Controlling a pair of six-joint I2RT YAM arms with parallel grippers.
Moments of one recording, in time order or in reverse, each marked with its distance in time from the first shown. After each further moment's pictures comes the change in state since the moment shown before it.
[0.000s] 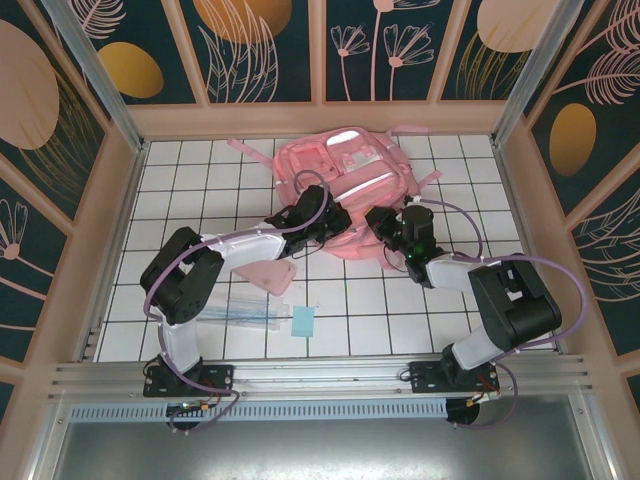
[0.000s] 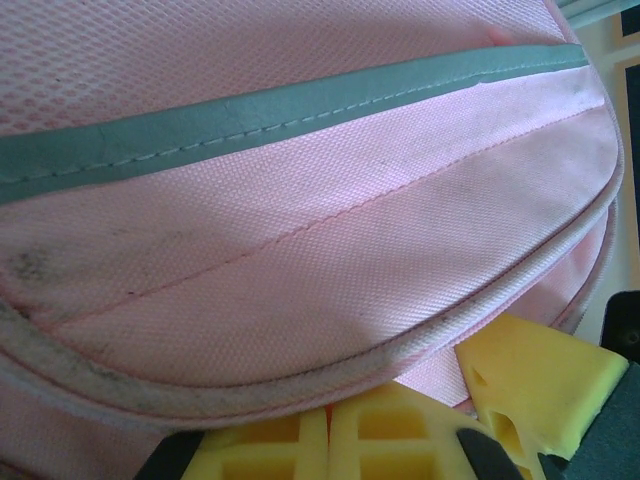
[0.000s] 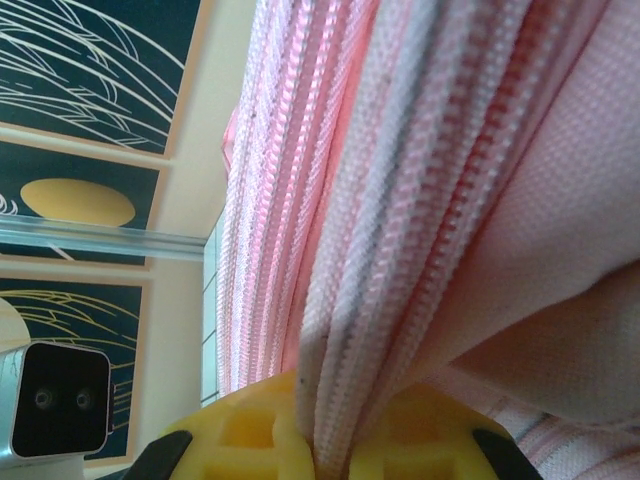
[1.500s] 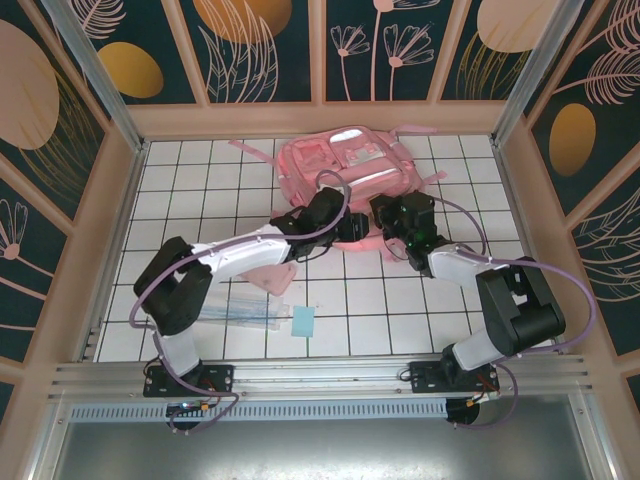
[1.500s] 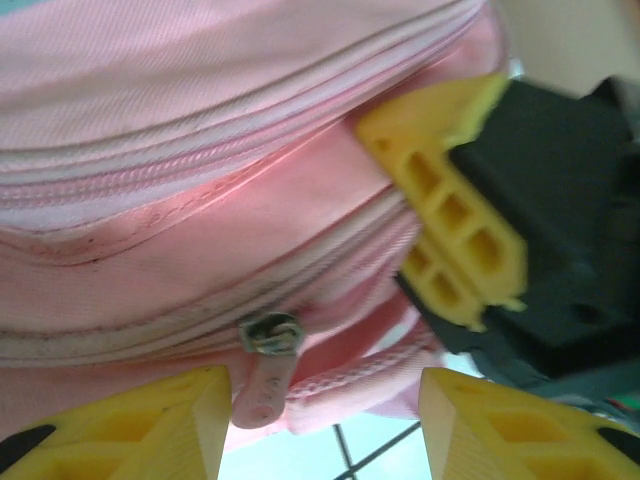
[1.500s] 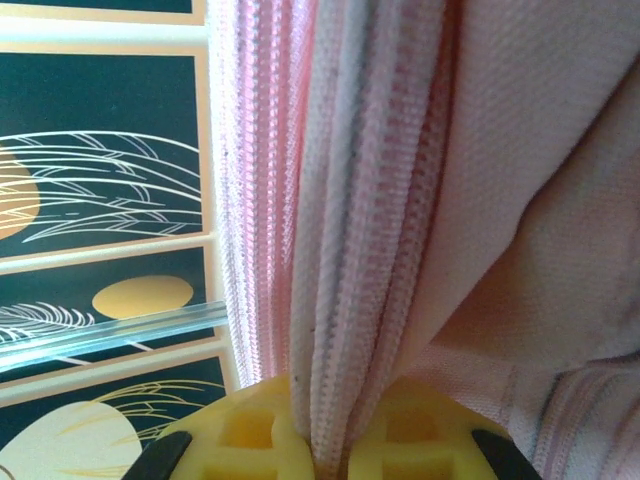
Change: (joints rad) left arm -0.098 -0.055 0.093 -0.206 -0.091 0.333; right arm -0.015 -0.031 0.111 -0.171 0.047 0.315
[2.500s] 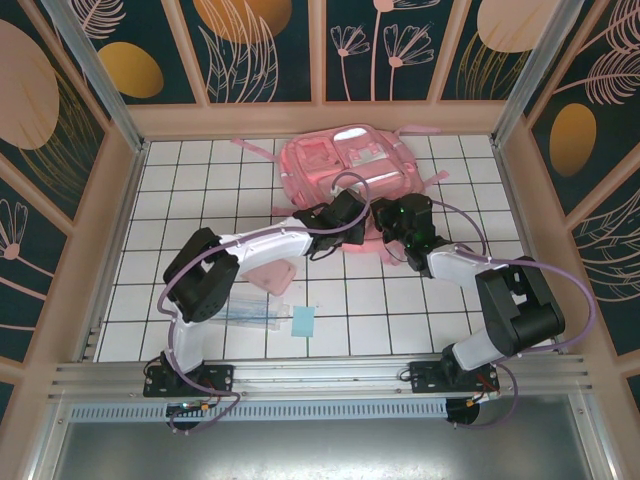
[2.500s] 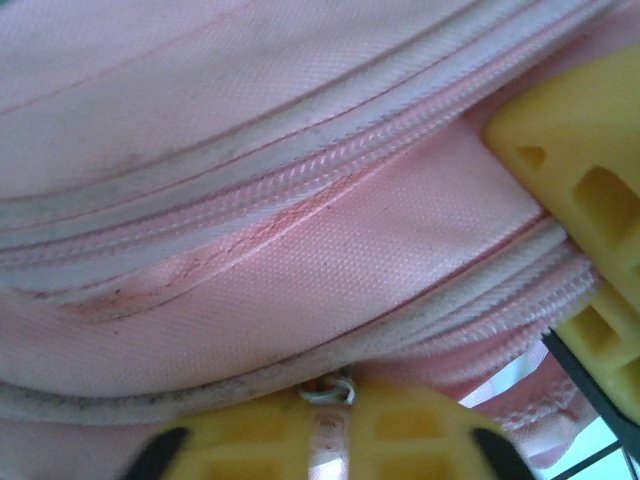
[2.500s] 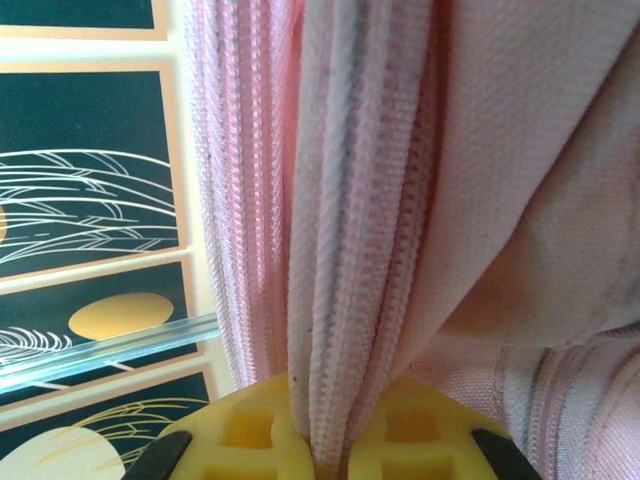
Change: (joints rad) left arm -0.027 0.160 0.184 -0.198 -0.161 0.087; right arm 0.006 0.000 0.000 -0.048 0.032 0.025
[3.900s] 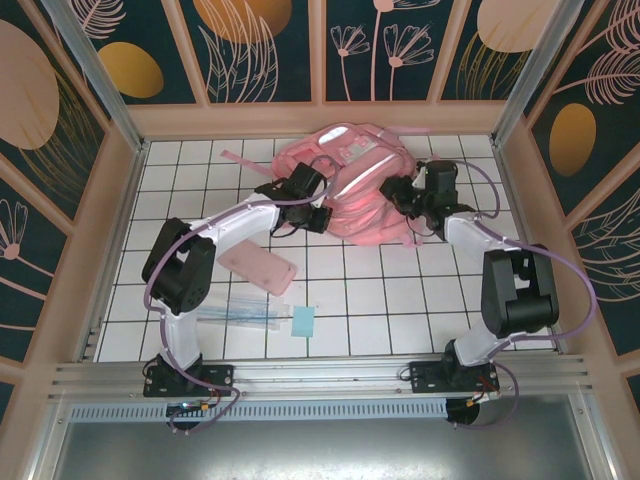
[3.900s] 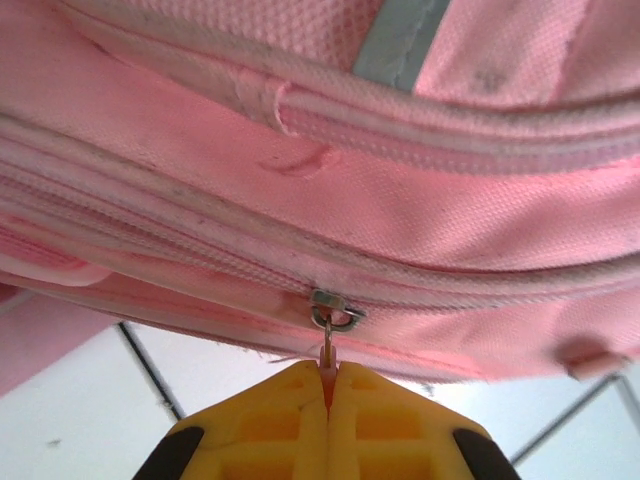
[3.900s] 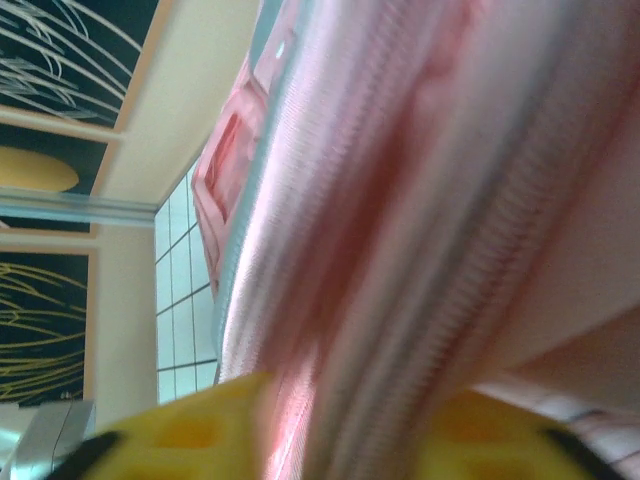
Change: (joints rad) left arm 0.242 -0.053 -0.001 -0.193 0.368 0.350; right arm -0.230 0.099 0.318 -0.378 -0.356 -0.631
